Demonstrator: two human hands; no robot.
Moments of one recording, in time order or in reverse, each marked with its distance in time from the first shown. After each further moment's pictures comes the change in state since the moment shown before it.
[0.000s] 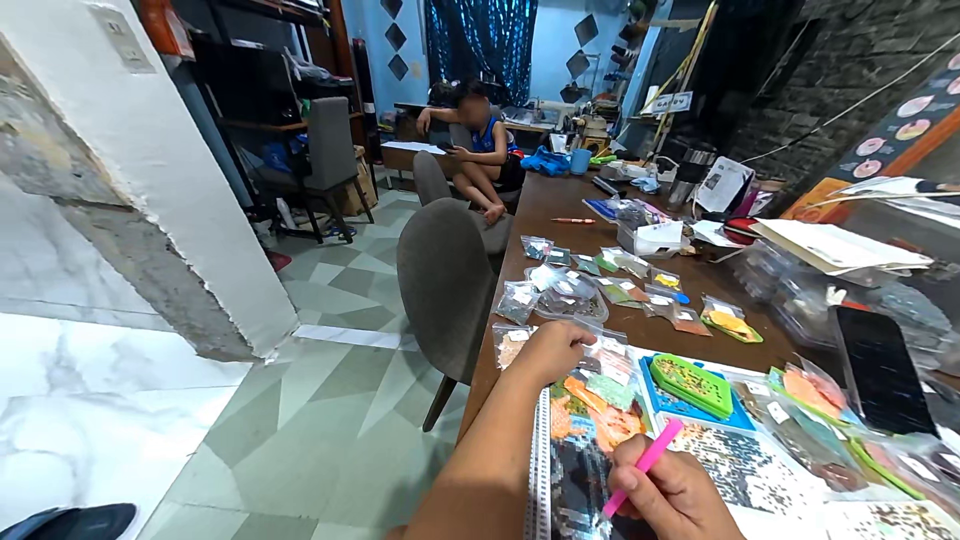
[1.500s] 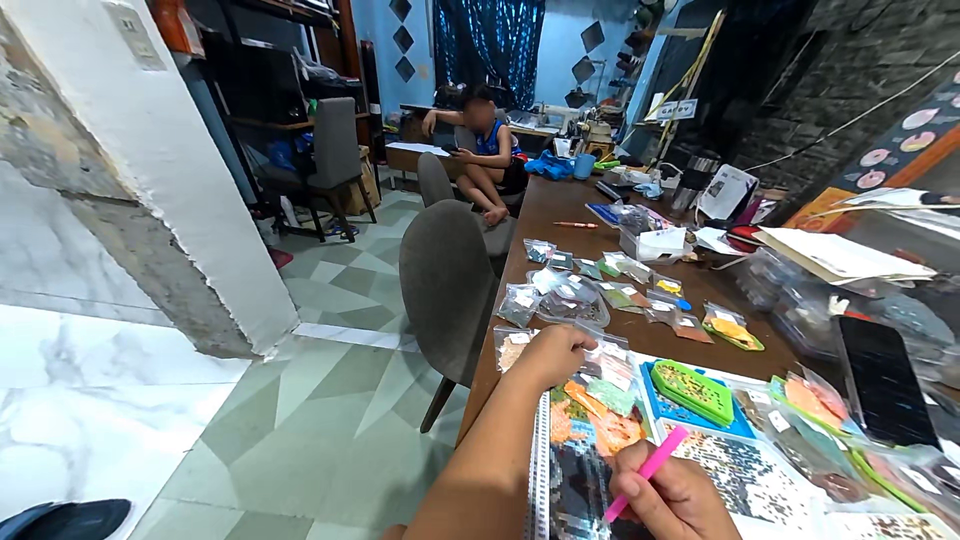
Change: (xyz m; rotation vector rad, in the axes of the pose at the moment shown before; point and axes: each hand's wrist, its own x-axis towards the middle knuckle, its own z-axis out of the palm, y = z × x) left_hand 0.003 -0.003 0.002 0.017 -0.027 0.002; right_hand 0.000 -0.002 -0.001 -0.007 0.008 0.002
